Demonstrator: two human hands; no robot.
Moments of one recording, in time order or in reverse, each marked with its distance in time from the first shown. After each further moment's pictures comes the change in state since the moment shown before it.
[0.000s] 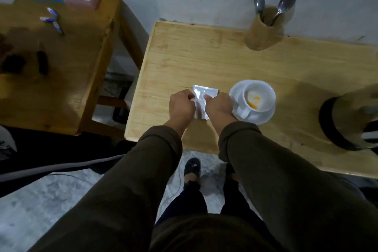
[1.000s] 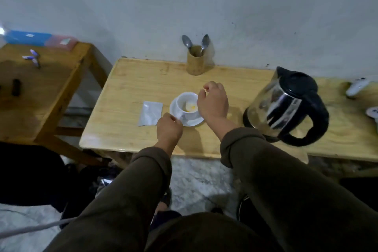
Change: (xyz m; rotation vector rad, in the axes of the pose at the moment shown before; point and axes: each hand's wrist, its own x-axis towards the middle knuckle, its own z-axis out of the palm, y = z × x) left_hand -0.123 0.090 0.081 -0.061 0.096 -0.019; right_hand -0.054 0.101 -0.170 0.142 0.404 -0.461
